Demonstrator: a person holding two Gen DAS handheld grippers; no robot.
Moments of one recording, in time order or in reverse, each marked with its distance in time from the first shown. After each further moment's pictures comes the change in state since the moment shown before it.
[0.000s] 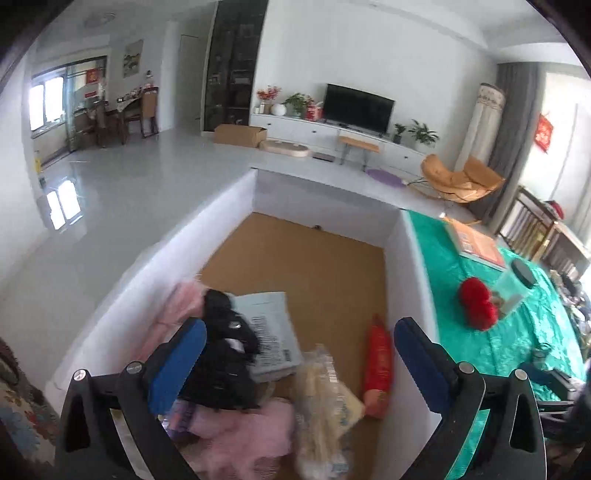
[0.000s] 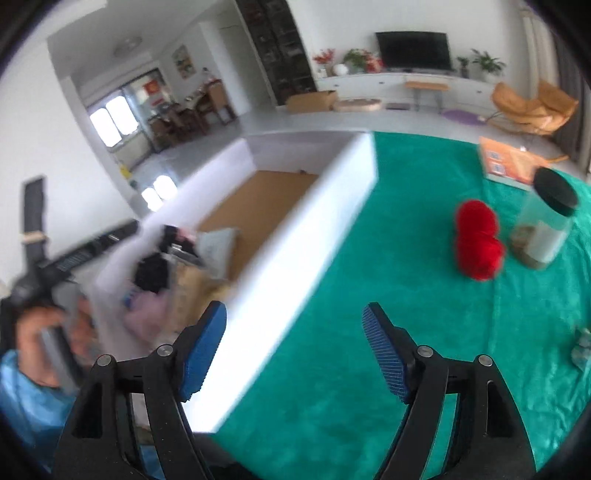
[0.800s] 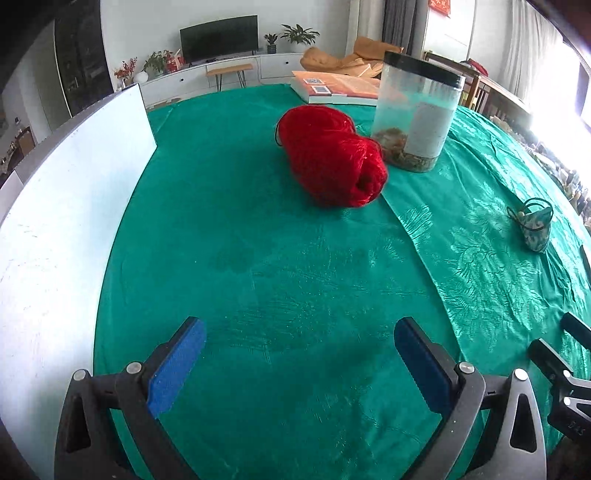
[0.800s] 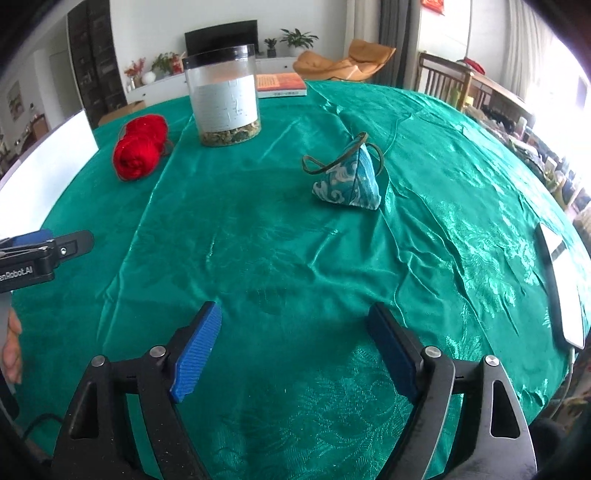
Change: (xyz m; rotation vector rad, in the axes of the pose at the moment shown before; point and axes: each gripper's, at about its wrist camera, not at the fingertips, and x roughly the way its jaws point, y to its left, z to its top) left arm 0.165 -0.241 -0.095 0.406 0.301 -0.155; right arm -0.033 -0.189 -0.121 0.334 -0.003 -0.570
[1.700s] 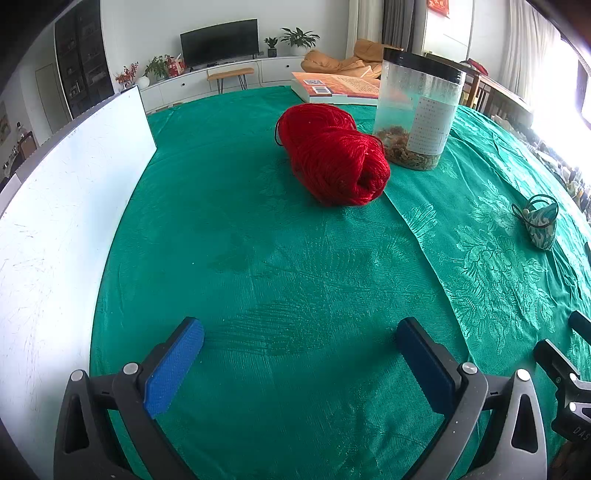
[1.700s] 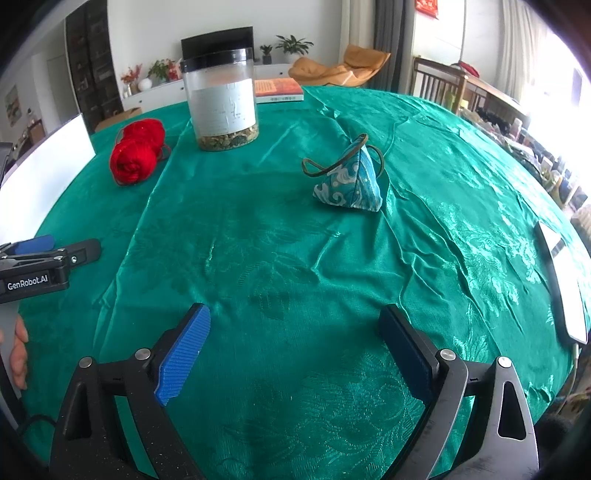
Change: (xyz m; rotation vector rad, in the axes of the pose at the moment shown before) left arm 0.007 -0.002 -0.001 0.010 -0.026 0.013; right arm 0.003 0.004 0.002 0.014 -0.026 -0.012
